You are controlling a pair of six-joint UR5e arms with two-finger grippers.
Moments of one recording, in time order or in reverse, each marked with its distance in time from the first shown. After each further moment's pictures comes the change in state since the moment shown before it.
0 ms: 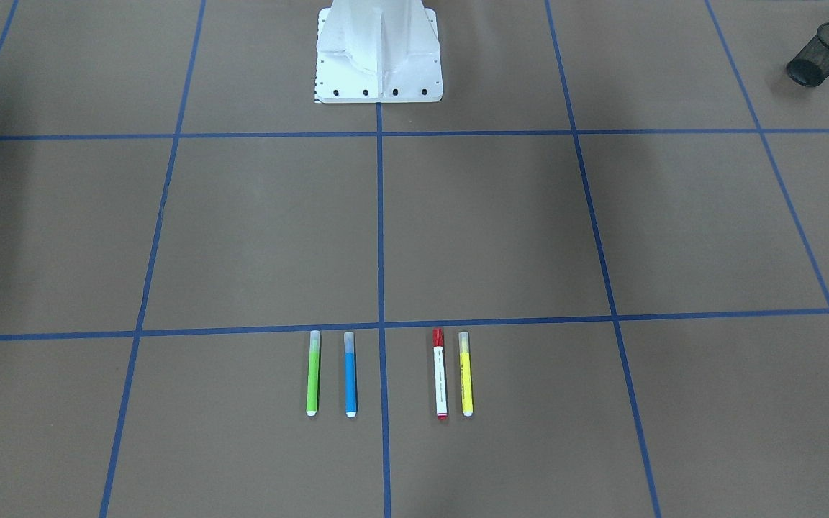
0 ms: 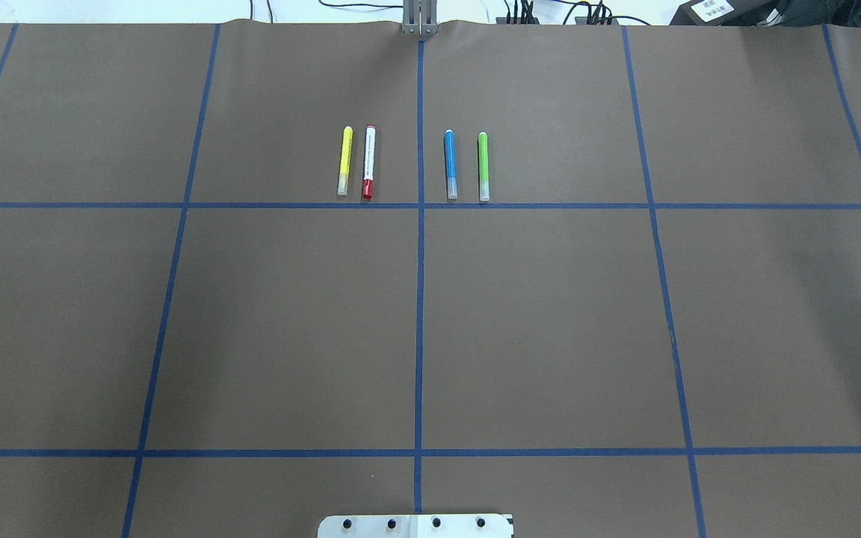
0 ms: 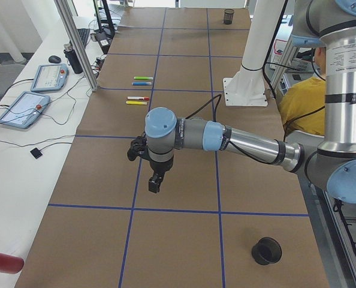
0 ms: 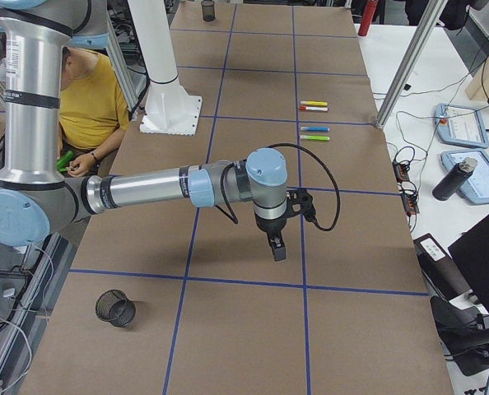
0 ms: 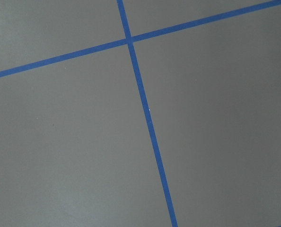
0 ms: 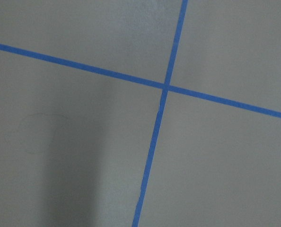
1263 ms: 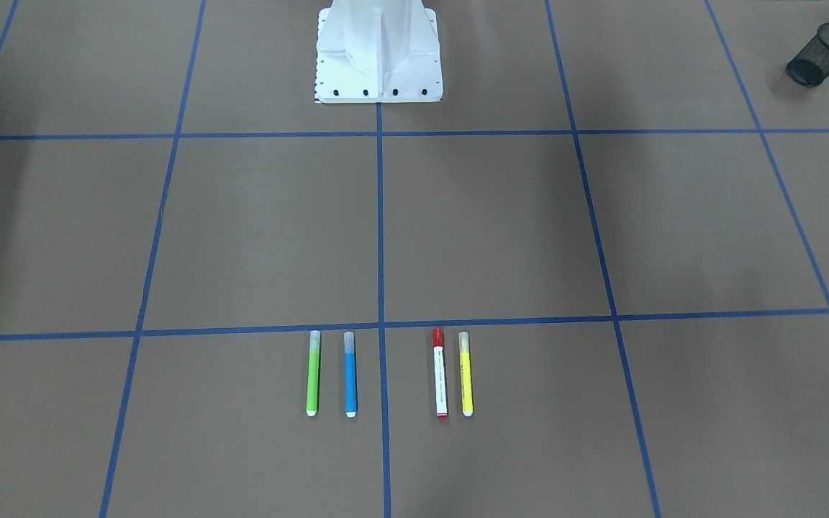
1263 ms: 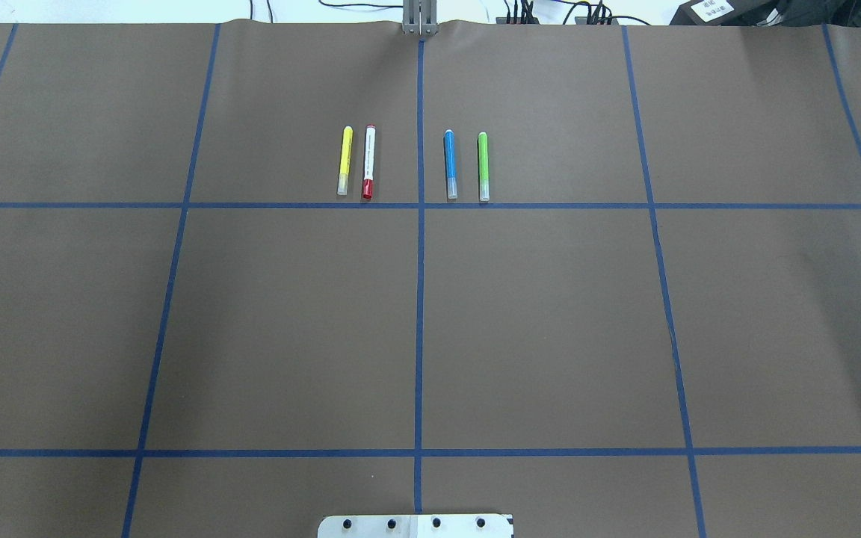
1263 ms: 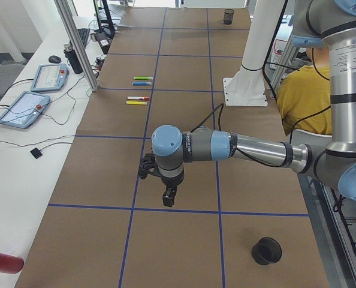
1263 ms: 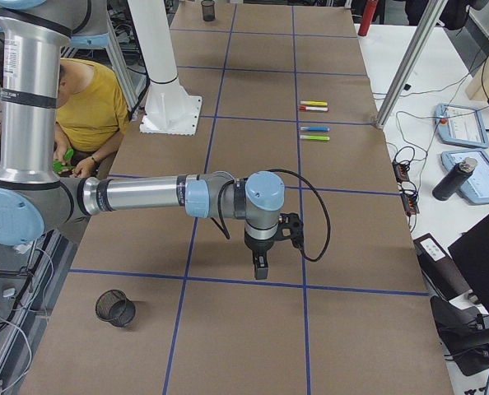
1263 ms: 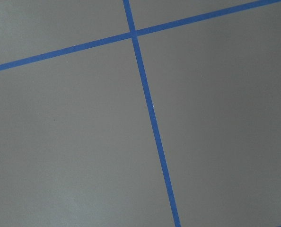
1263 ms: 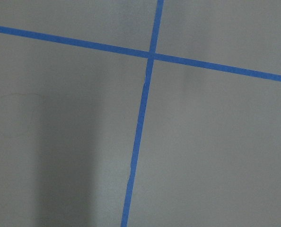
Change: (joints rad) left arm -0.003 0.099 0.008 0.109 0.000 0.011; right arm 0.000 -0.031 -0.042 -0.176 -0.001 -0.003
